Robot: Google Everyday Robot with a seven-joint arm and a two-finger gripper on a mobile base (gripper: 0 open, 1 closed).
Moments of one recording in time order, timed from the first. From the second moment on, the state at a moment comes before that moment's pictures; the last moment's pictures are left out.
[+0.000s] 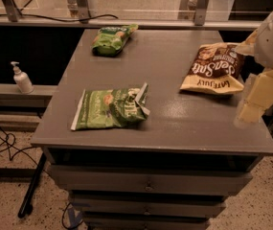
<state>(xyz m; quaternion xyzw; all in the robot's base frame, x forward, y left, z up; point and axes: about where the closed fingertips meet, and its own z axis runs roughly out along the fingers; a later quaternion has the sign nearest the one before) 0.449 -0.204 0.970 -0.60 0.78 -0.03 0.18</state>
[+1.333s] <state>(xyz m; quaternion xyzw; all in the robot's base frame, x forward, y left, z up) 0.464 -0.146 0.935 -0.58 0.77 0.07 0.27</state>
